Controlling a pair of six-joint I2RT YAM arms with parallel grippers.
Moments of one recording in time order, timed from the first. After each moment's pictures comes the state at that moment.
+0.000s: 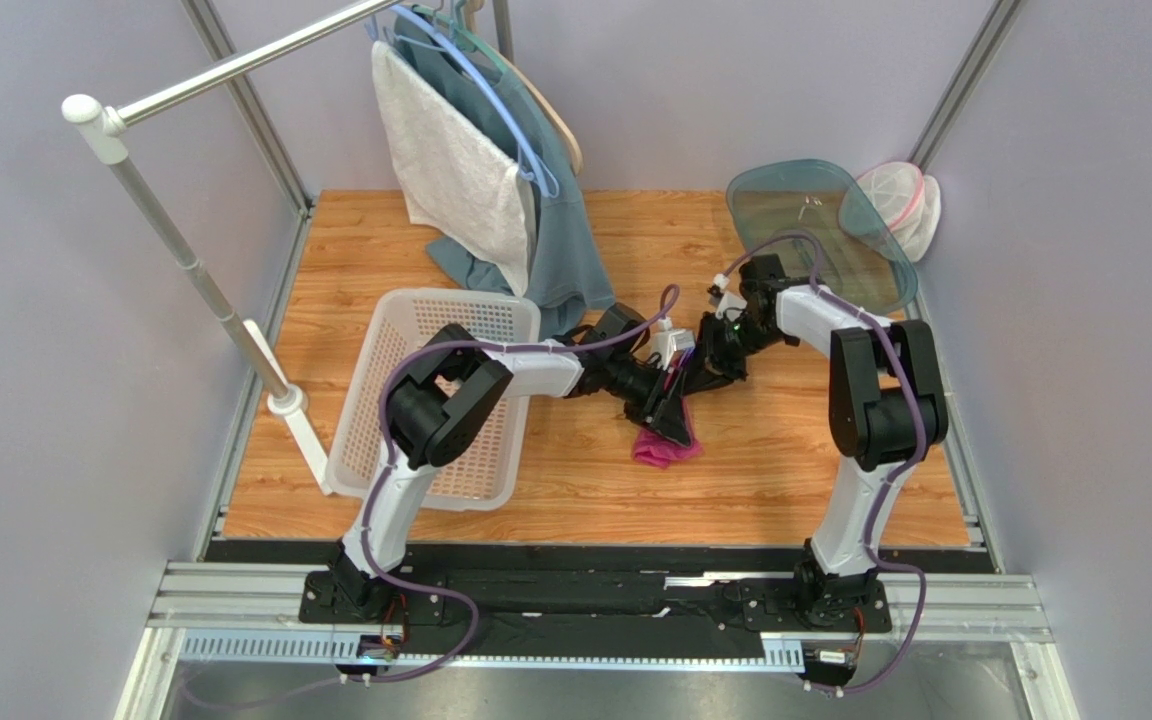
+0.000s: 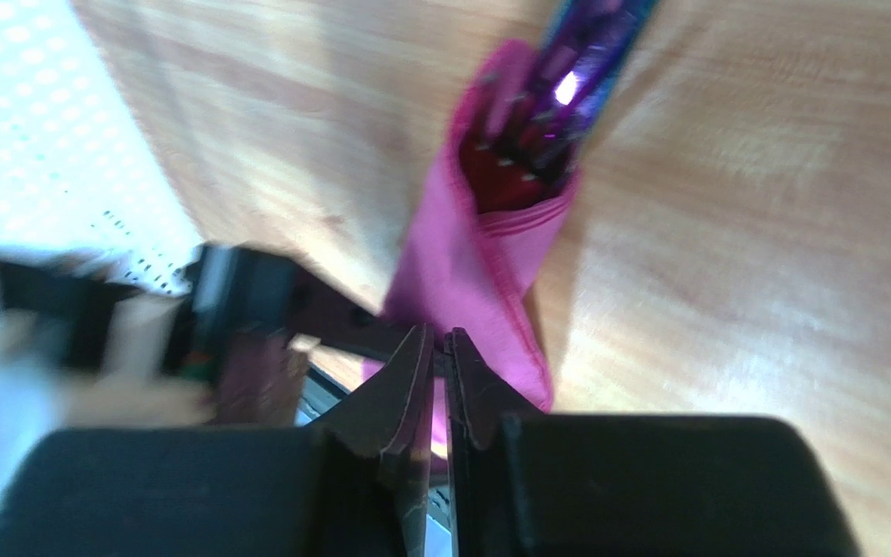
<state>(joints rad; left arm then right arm) -0.80 2.20 1.39 0.00 0.83 -0.43 0.14 1.89 1.26 -0.71 -0.65 0.30</state>
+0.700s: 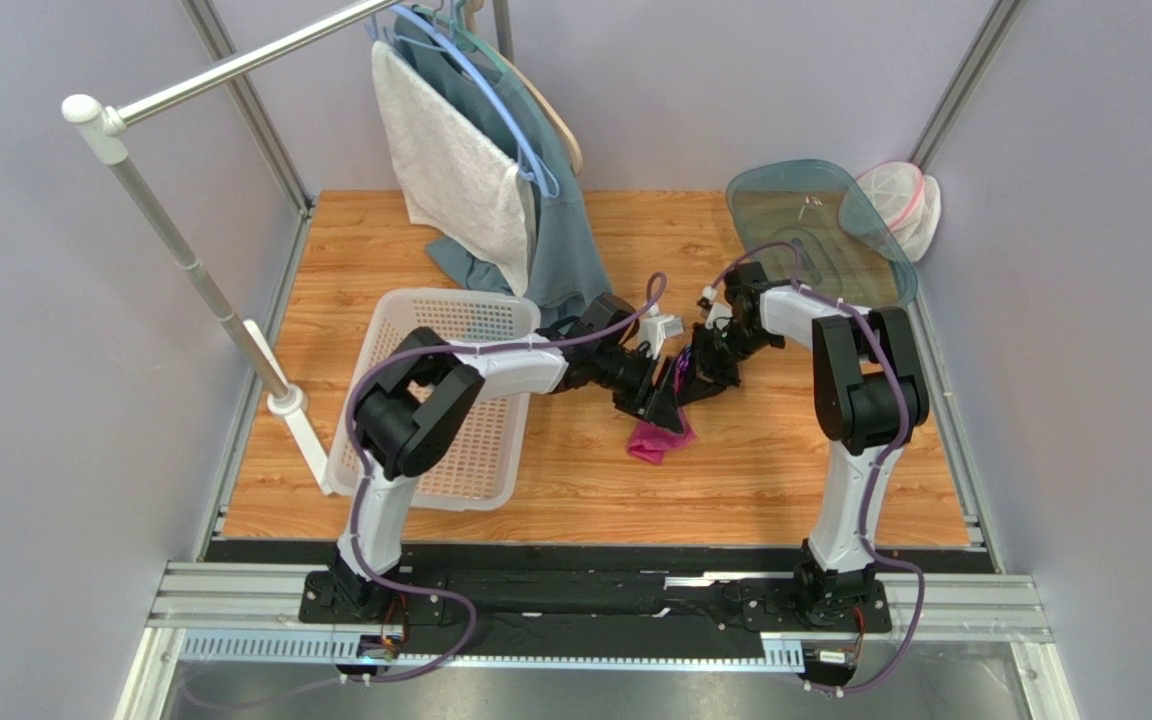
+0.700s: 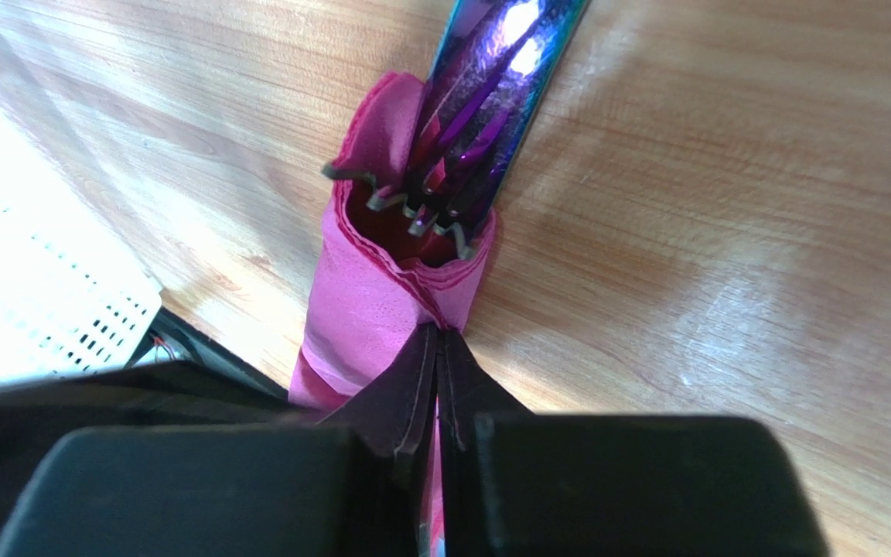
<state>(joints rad) -0.78 2.10 1.34 -0.03 0.74 -0.42 0.18 2.02 1.29 -0.72 -0.57 0.30</state>
